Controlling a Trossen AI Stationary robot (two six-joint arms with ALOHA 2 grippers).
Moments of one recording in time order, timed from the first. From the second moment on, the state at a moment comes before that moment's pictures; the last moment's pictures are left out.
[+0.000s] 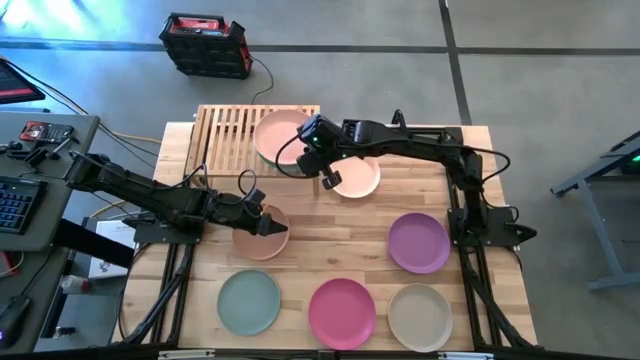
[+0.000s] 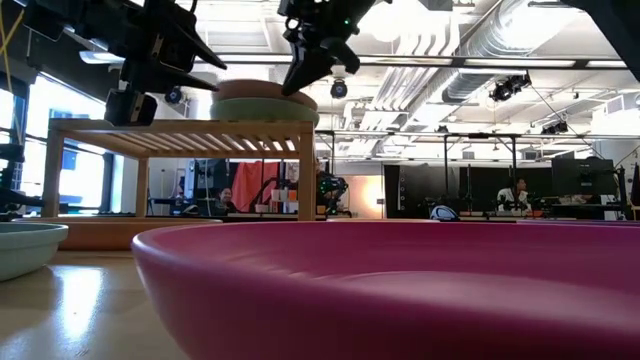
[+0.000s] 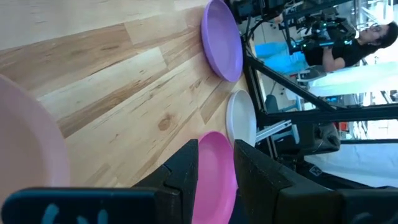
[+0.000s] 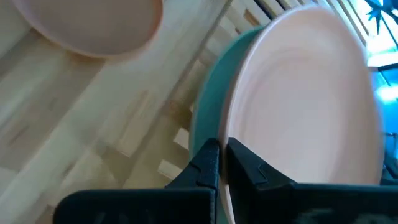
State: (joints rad) left arm -0.21 1.02 0.51 0.06 -0.12 -1.32; right arm -0.22 2.01 2.00 -0.83 0.05 -0.90
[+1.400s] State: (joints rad) left arm -0.21 1.02 0.51 0.05 -0.12 -1.31; right arm -0.15 2.00 2.00 -0.83 0.21 -1.05
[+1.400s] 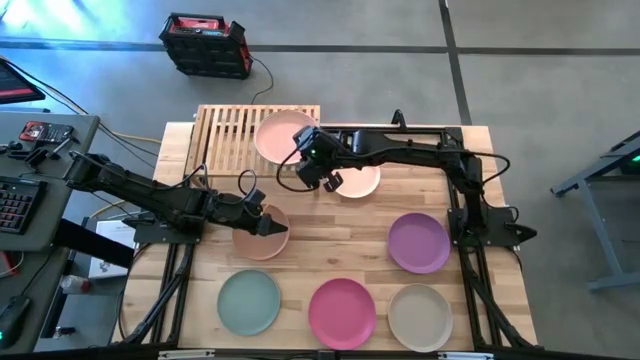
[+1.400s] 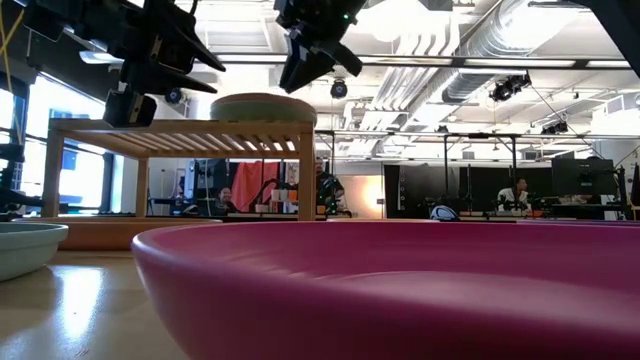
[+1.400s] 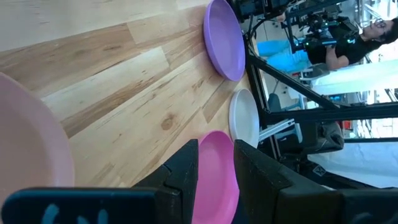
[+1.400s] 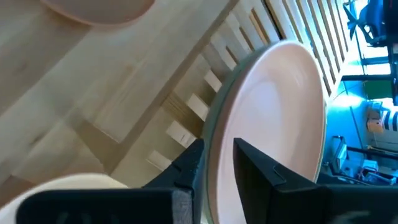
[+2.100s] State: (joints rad) left arm -0.23 1.03 0.51 0.14 -0.12 -1.32; right arm -0.12 1.78 2.00 -1.02 0.16 -0.52
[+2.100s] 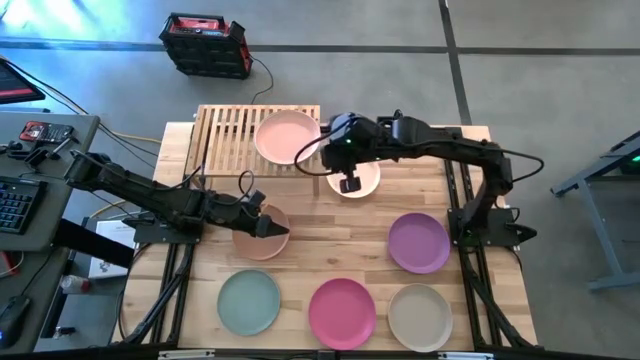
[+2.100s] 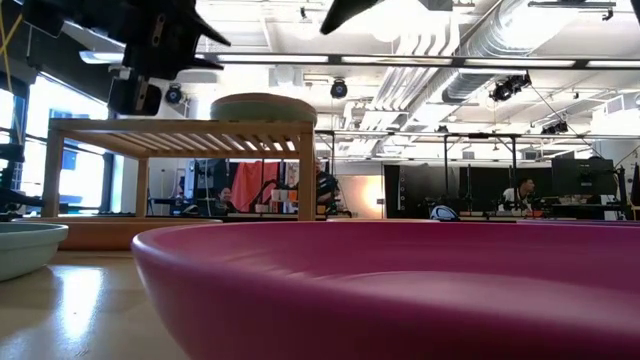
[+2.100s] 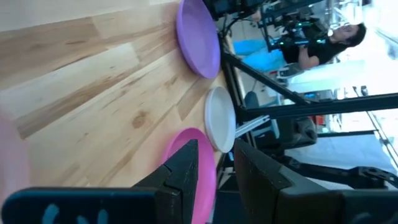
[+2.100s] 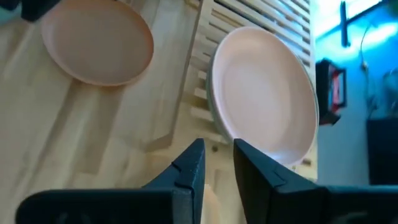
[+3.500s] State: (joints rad) left arm -0.25 1.25 0.85 -0.16 0.08 -1.03; right arm 0.37 1.72 2.00 -1.15 0.44 0.59
